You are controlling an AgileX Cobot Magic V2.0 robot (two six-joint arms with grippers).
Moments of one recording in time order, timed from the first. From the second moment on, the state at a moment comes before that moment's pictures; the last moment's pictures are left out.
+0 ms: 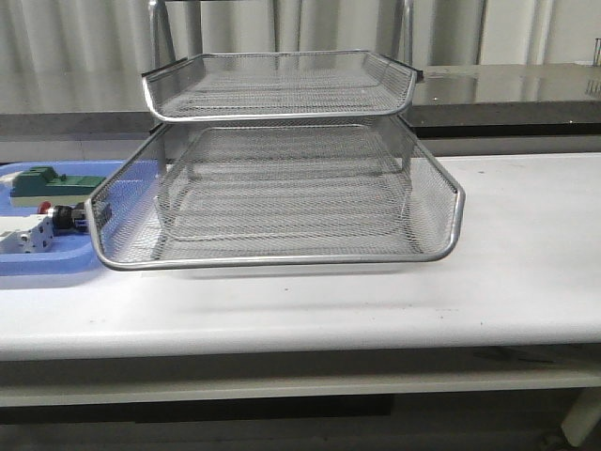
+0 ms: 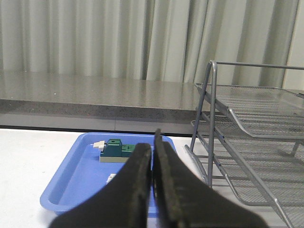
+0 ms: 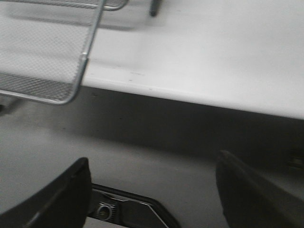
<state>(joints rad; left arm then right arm) -0.04 -0.01 0.00 0.10 -0.04 -0.20 0.16 0.95 -0.76 0.13 0.80 -0.05</state>
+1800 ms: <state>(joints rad) -0.04 -0.01 0.00 0.10 -0.05 -0.20 0.16 0.68 -0.77 -0.11 0.96 0.16</state>
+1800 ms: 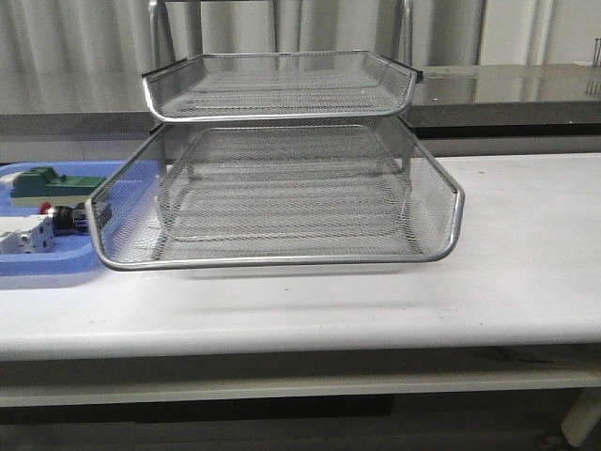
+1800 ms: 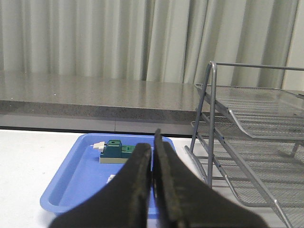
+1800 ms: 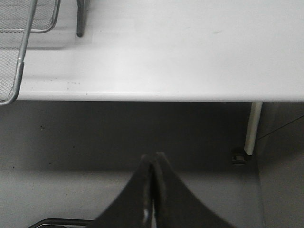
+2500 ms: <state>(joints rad) -0.04 0.24 -0.36 0.01 0.32 -0.20 0.16 0.68 -0.77 -0.11 0.96 0.16</state>
